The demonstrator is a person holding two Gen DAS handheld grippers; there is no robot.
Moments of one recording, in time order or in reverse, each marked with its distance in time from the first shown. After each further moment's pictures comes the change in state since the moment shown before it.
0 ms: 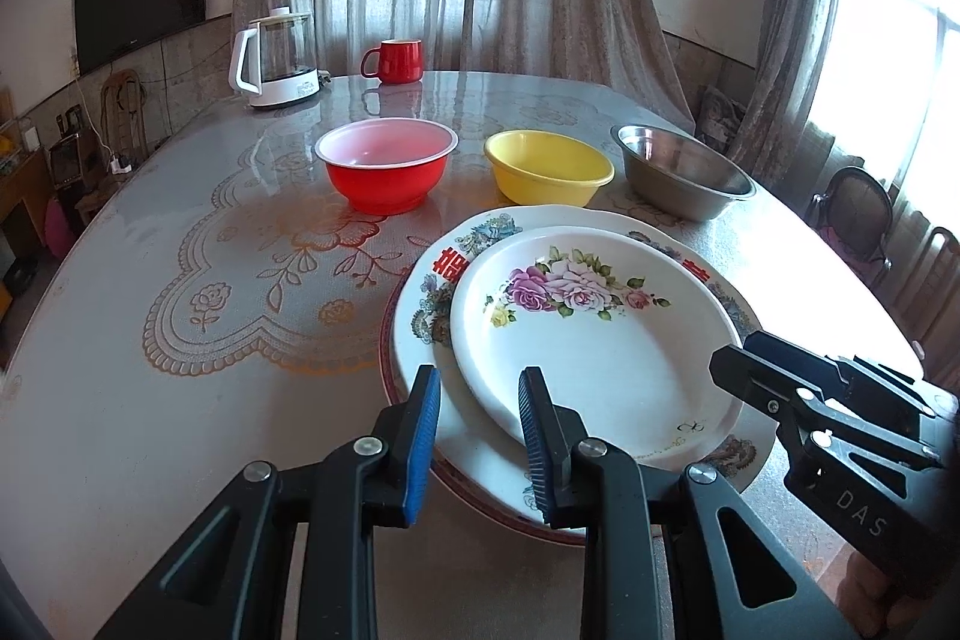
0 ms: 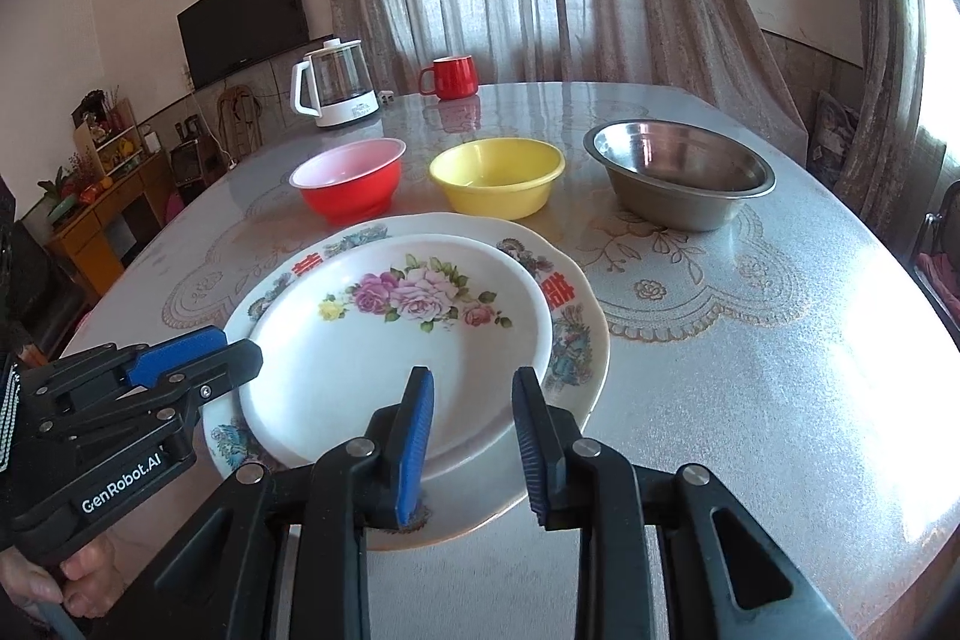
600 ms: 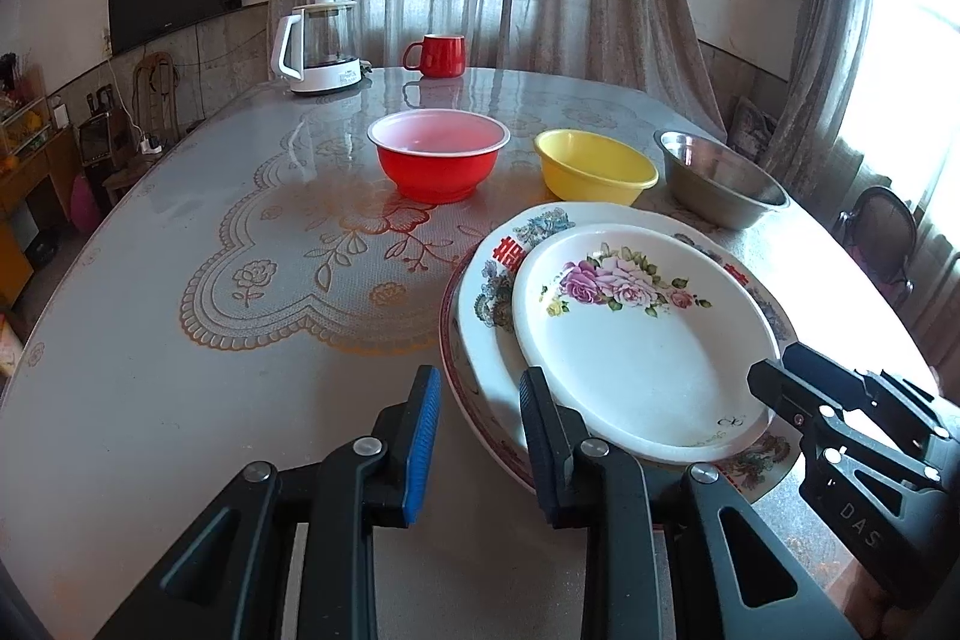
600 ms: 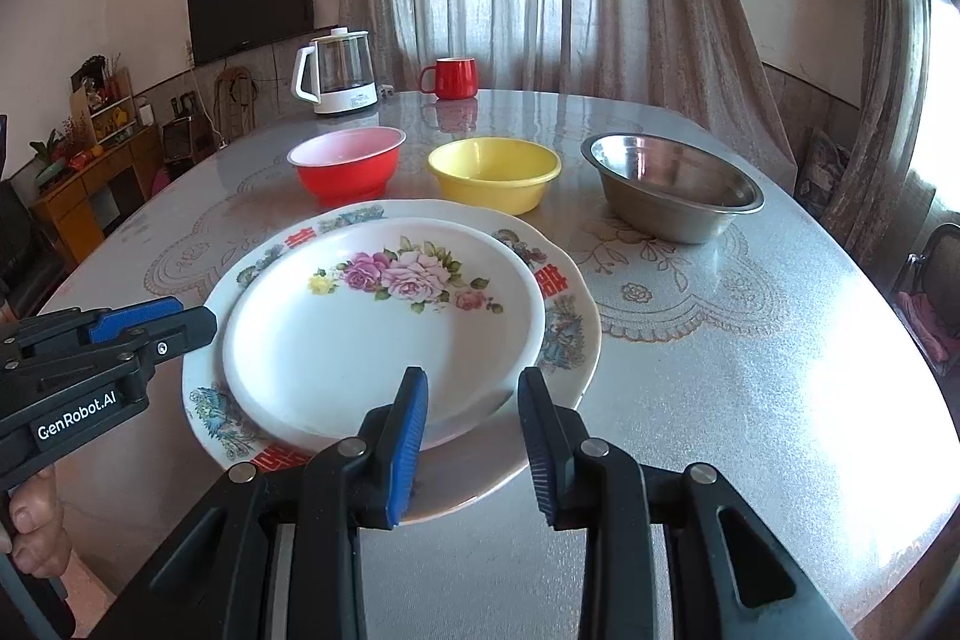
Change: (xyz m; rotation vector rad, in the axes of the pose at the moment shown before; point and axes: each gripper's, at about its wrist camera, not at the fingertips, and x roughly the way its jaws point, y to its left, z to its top) left arm -0.005 0.017 -0.006 -0.059 -0.013 0.062; right arm 0.001 0.007 -0.010 -0.082 -0.014 -0.072
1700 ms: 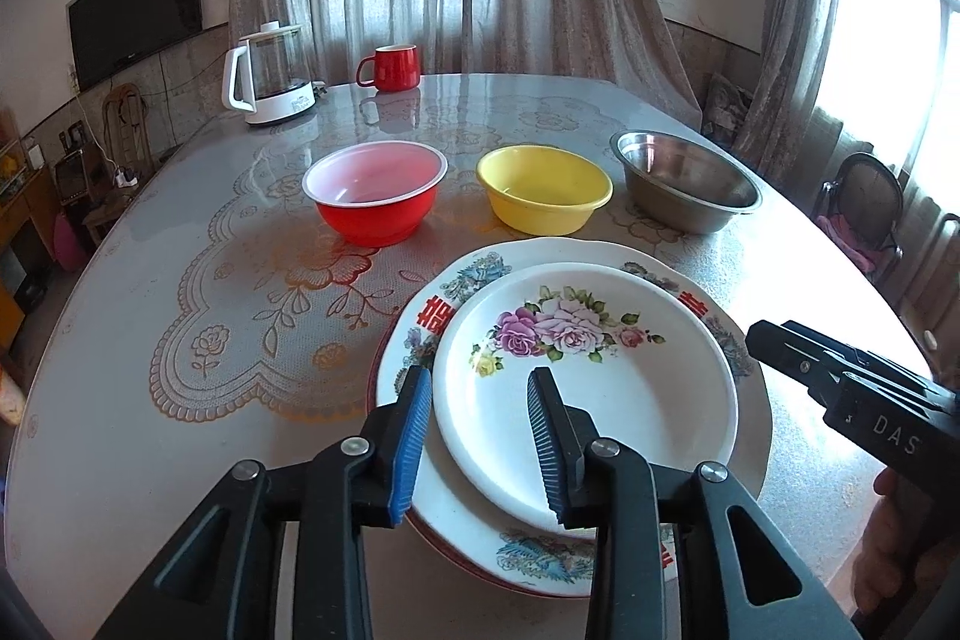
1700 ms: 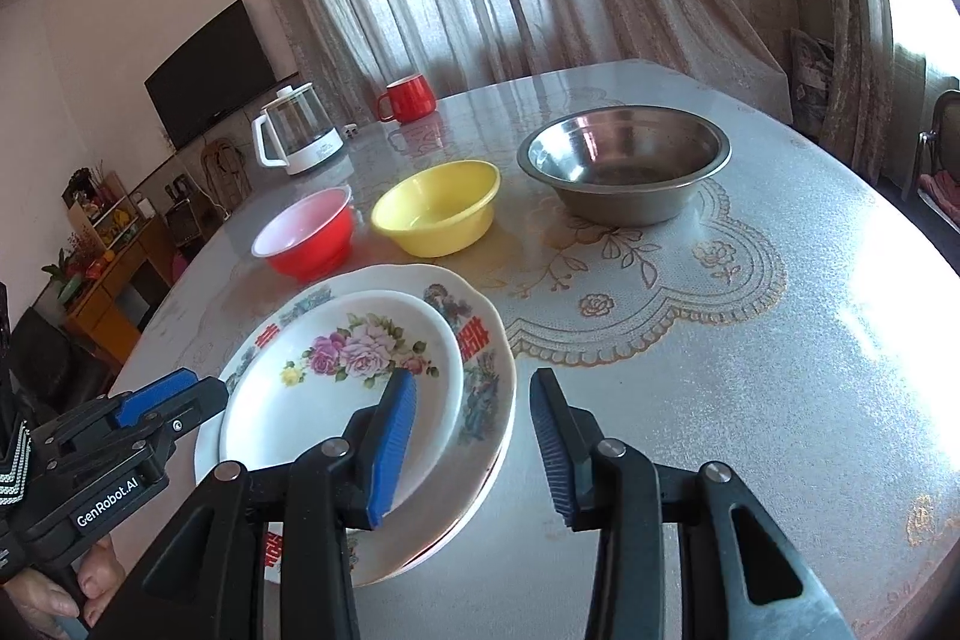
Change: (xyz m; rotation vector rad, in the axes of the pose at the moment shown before) left arm 0.010 -0.037 0.033 0.095 0.034 -0.028; right arm 0.005 -0.064 0.025 0.274 0.012 0.105
